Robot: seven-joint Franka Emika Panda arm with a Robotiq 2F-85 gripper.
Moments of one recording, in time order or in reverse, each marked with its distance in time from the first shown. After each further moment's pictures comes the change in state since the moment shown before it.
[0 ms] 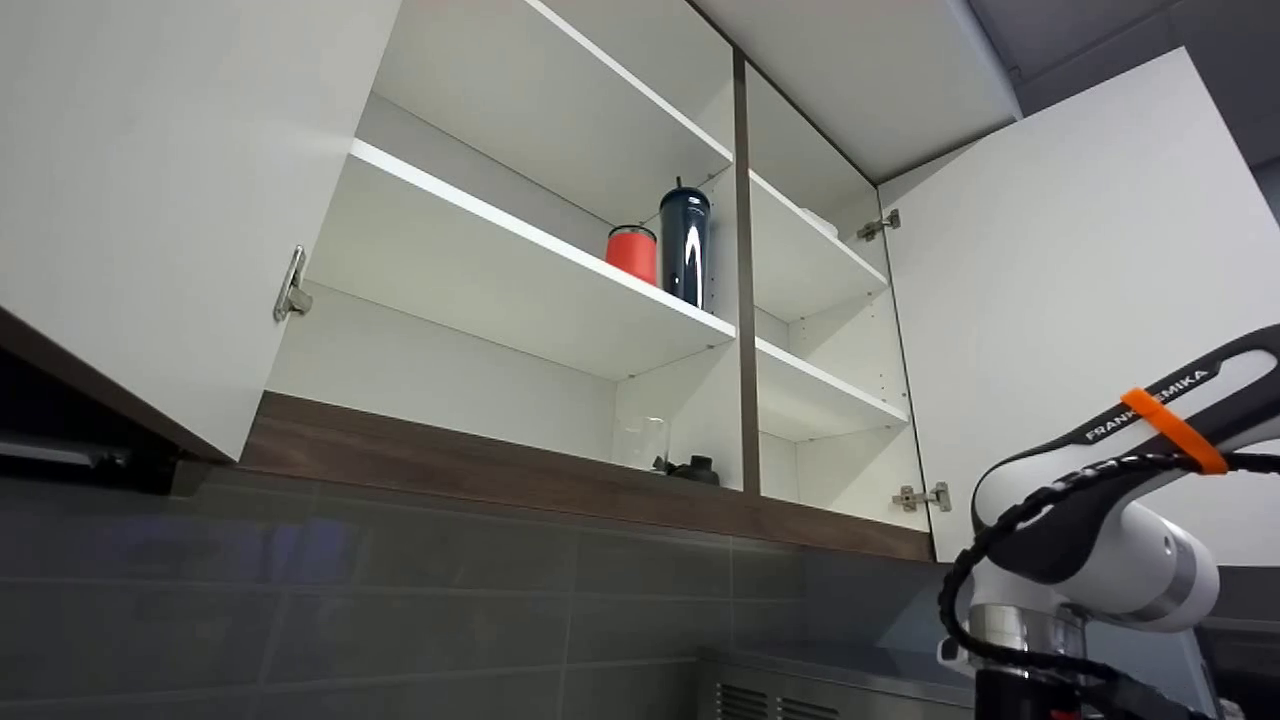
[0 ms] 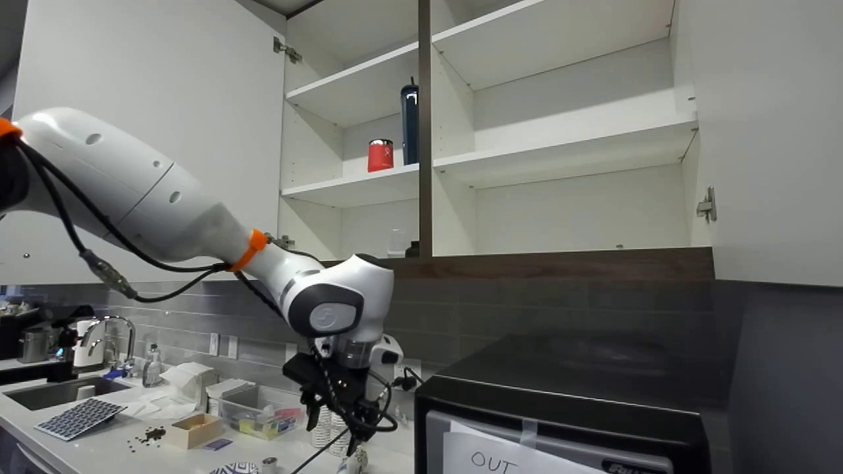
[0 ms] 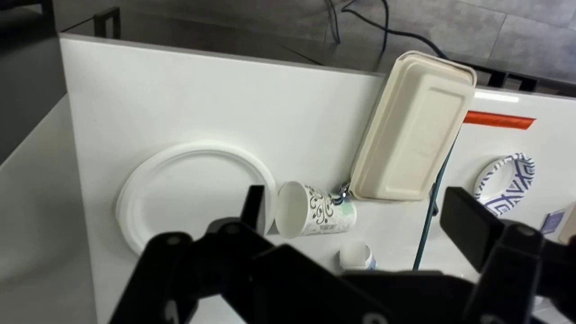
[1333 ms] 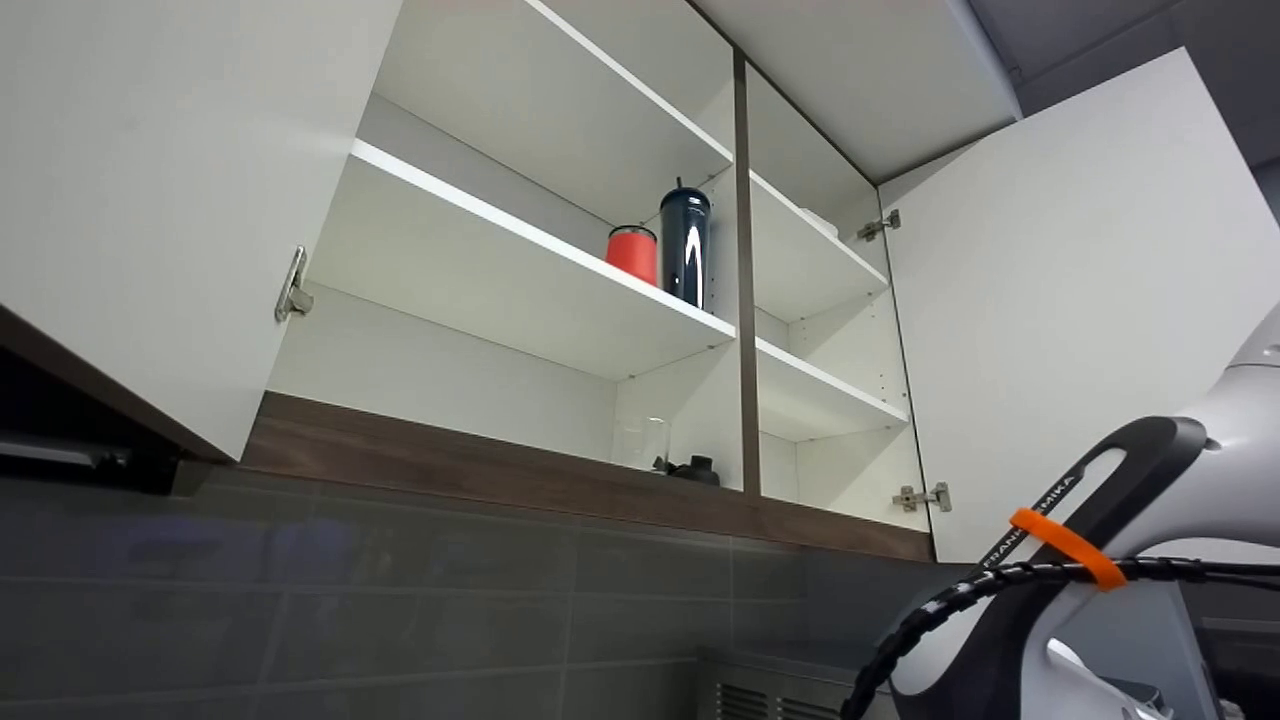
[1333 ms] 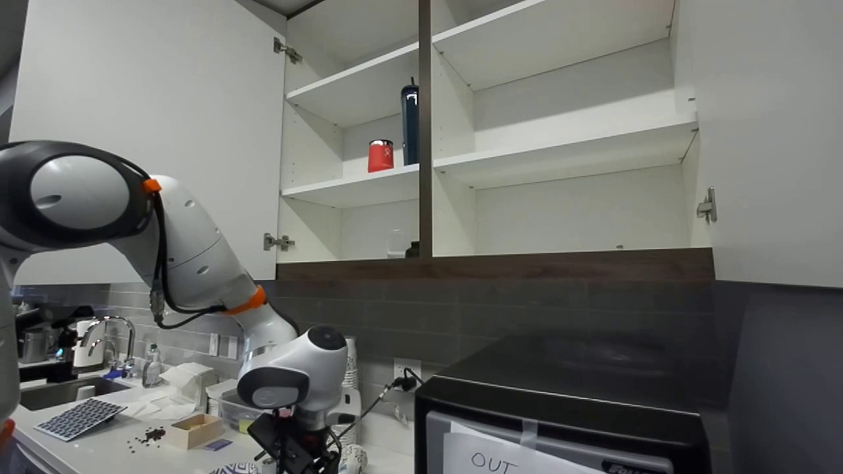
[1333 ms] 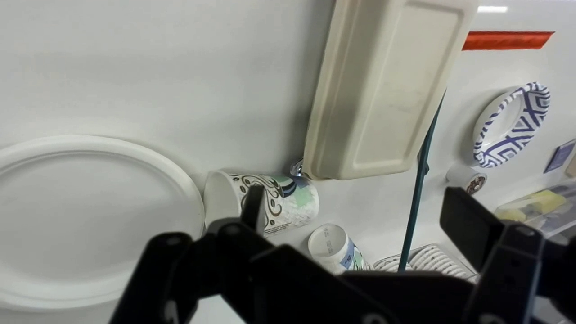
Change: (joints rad) arm 0.167 0.237 0.166 -0.154 0.567 0.539 -0.127
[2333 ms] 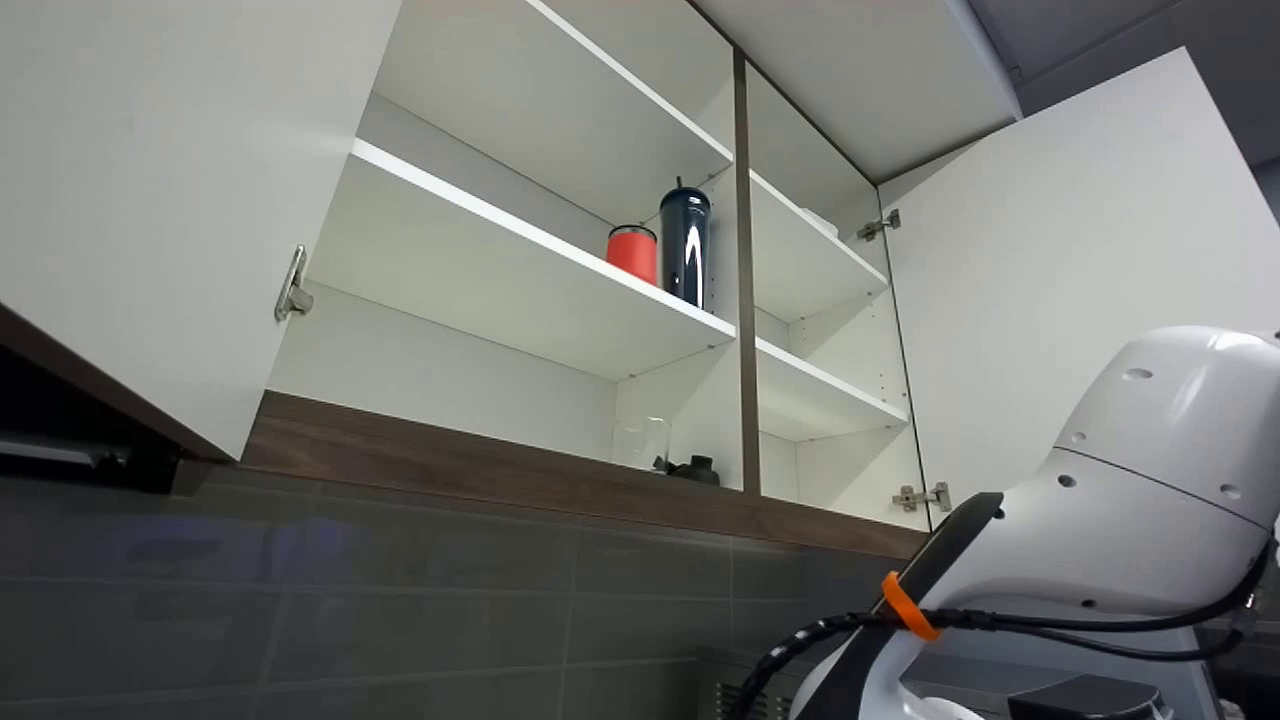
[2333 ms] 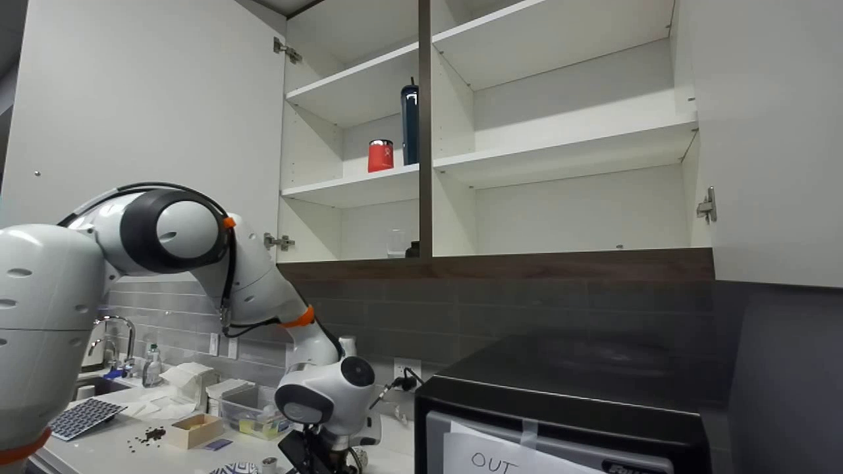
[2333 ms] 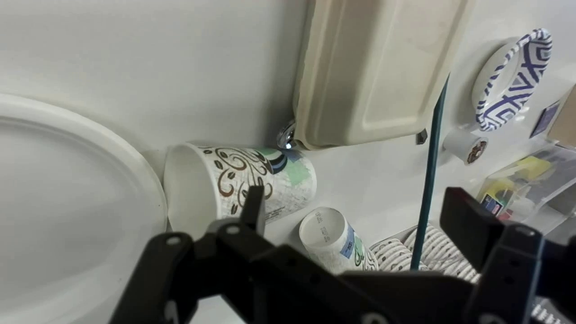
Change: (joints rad) arm -0.092 0.325 0.088 0.252 0.331 -0.062 -0.278
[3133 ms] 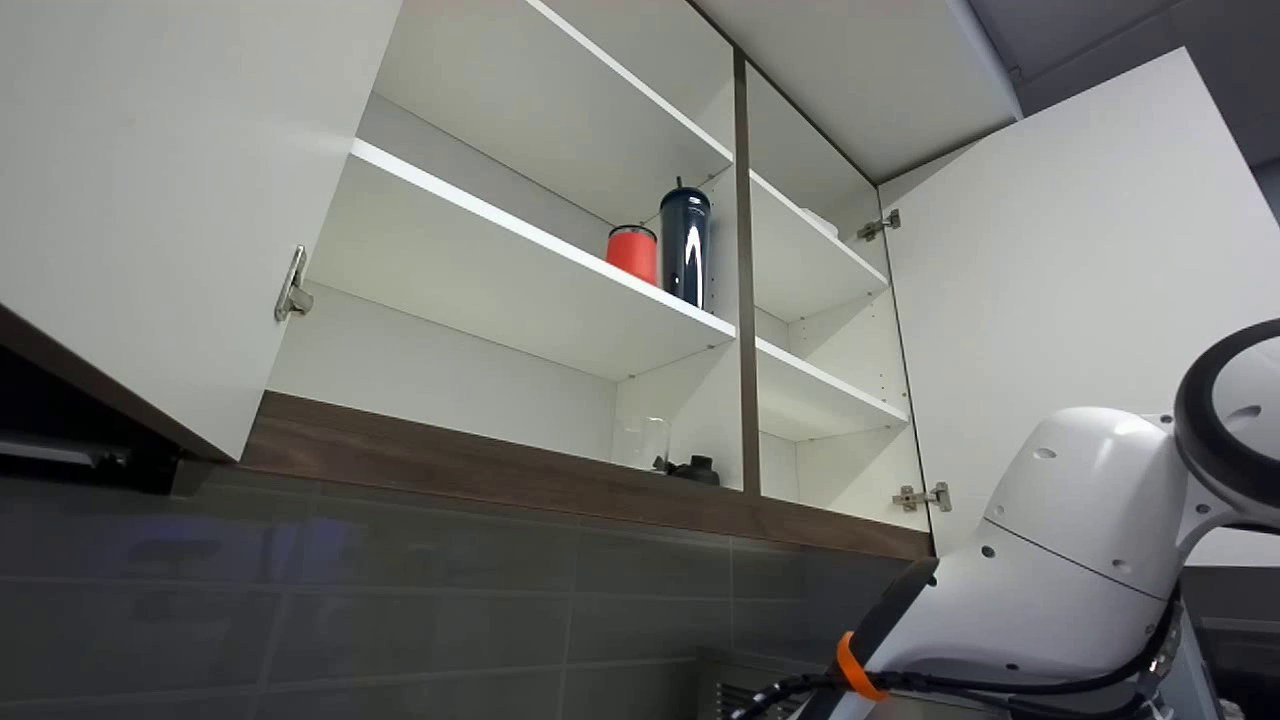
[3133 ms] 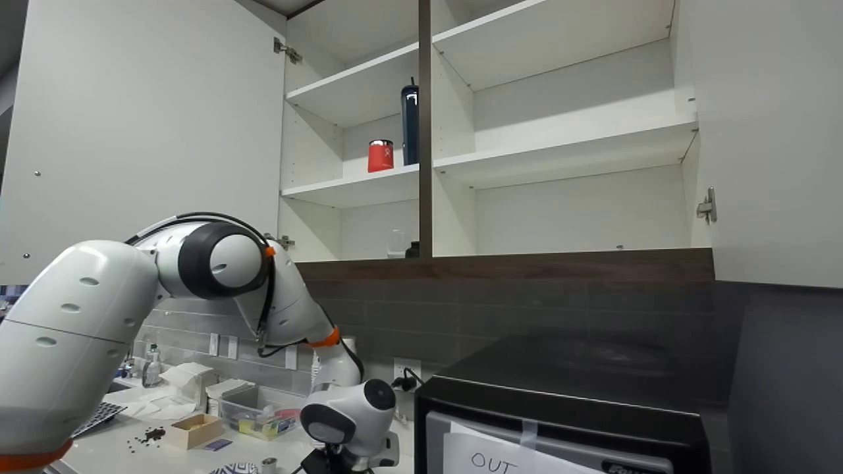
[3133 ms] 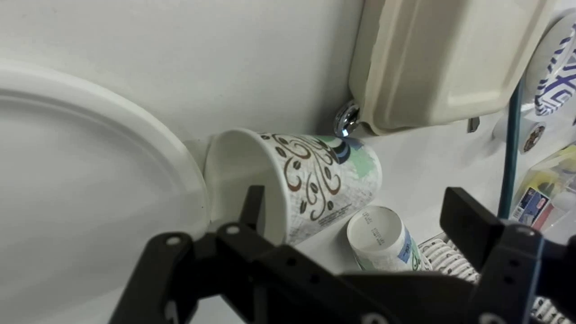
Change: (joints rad) arm -0.126 0.210 0.084 0.164 0.002 0.000 -0.026
